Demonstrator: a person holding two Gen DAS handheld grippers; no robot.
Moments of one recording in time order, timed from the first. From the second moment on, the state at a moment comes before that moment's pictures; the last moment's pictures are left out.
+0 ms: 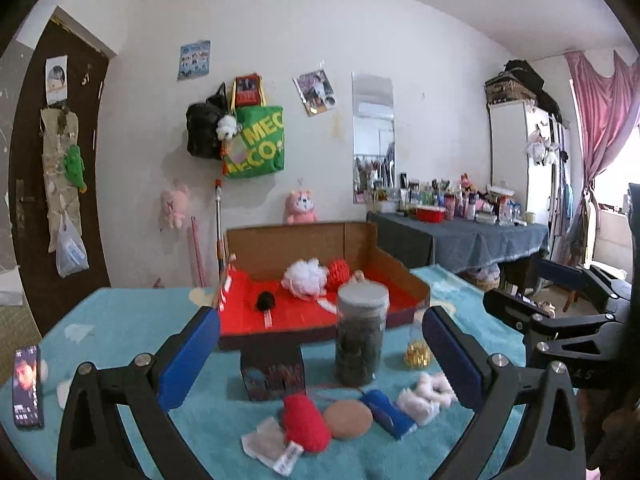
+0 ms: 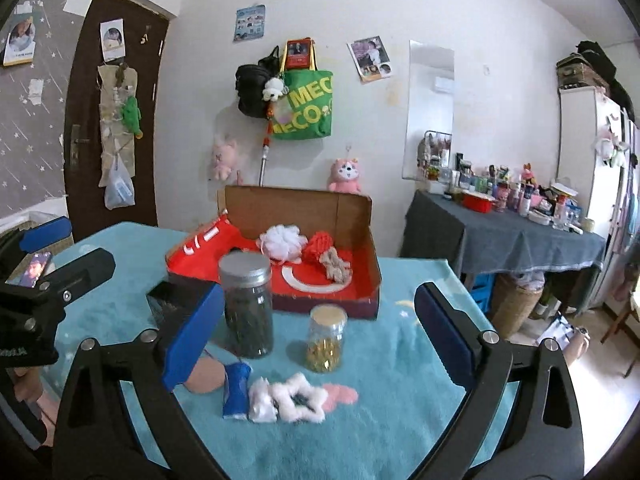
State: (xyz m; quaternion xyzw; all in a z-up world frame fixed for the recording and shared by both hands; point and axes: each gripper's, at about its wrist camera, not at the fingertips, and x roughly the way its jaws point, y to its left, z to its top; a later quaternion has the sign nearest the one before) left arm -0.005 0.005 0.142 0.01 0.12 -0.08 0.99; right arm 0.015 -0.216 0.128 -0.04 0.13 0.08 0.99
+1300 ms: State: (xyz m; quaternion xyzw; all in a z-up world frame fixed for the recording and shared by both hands) left arm 0.045 0.028 0.031 0.00 0.30 -0.03 0.95; right arm 0.048 -0.224 0.018 -0.02 0.26 0.05 0.96
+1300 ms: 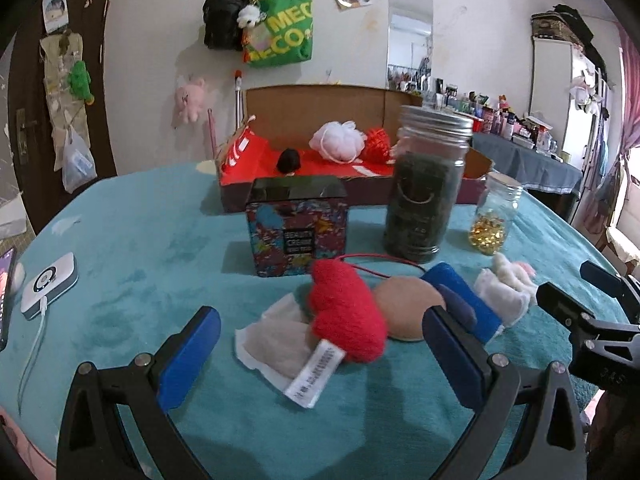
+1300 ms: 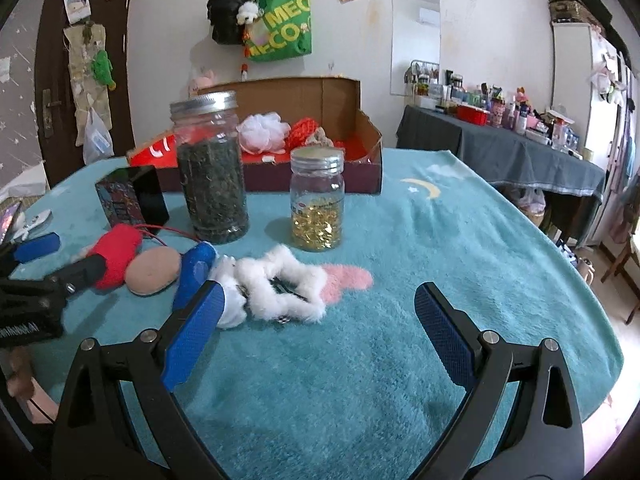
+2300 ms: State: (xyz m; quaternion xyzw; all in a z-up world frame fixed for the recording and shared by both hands) left arm 0.092 0.018 0.026 0.05 0.38 -0.13 0.91; right arm 0.112 -0.229 0.005 -0.02 0.41 0.13 0.90
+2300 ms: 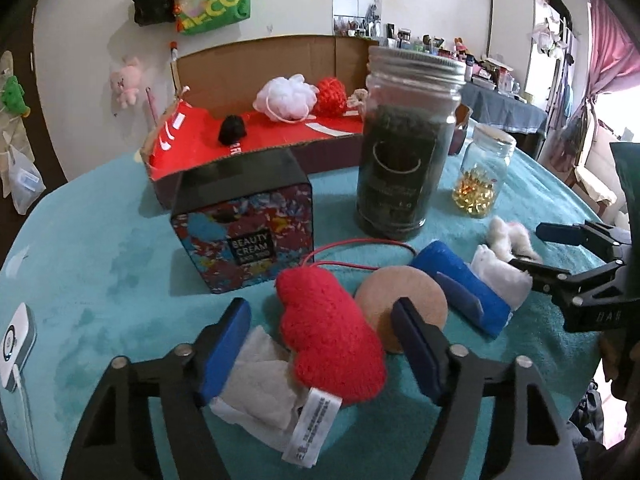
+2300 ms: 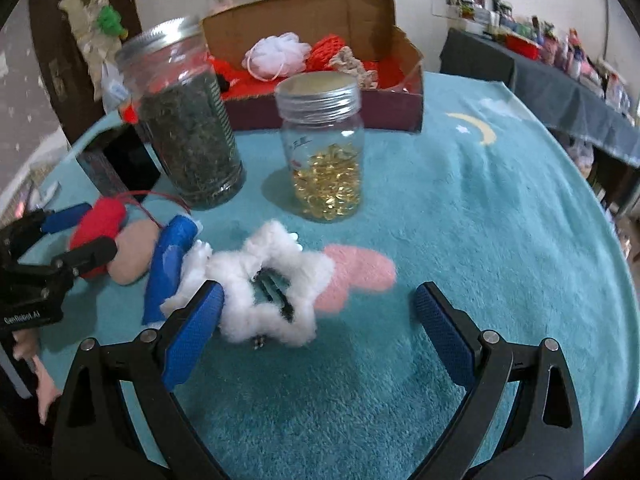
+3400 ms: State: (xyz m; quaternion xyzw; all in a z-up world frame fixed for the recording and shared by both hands) left arm 0.081 0.015 0.059 0.01 0.34 -0.19 0.92; right arm 0.096 -0.229 0.049 0.06 0.34 0.23 0.91
